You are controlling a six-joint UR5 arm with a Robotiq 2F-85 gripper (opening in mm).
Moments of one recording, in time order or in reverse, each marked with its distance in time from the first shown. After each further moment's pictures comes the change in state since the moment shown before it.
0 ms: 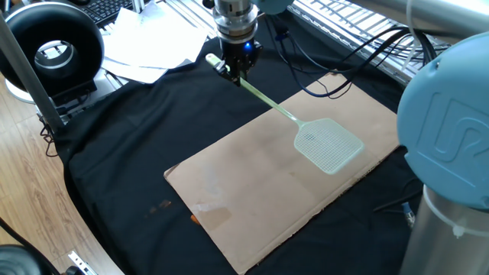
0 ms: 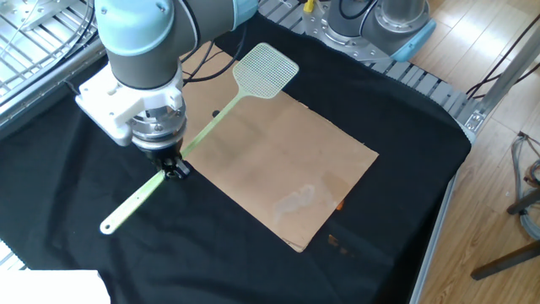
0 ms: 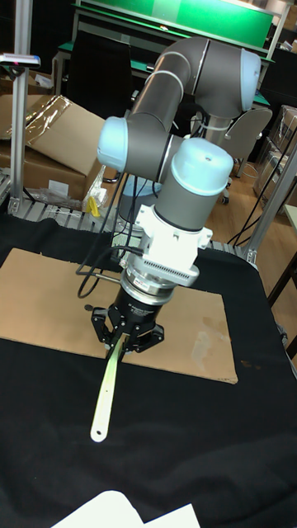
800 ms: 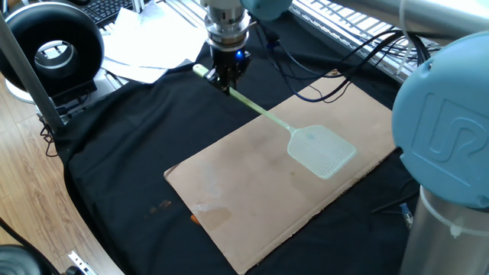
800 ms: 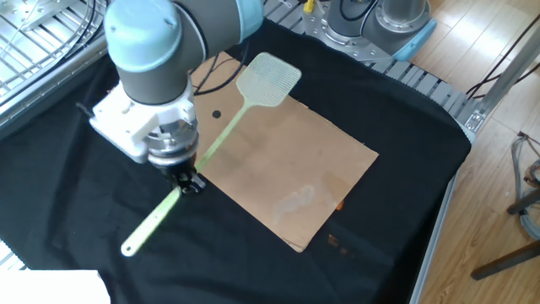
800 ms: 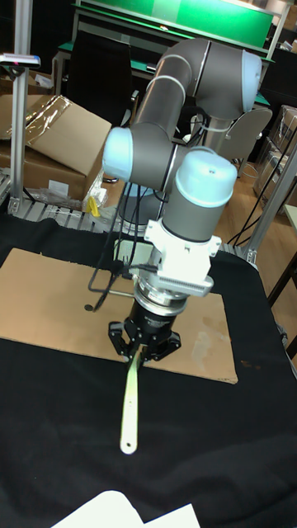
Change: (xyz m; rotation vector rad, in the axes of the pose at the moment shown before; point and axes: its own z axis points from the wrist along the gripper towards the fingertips) arm 0.000 0.030 0.004 -0.053 0.008 -0.059
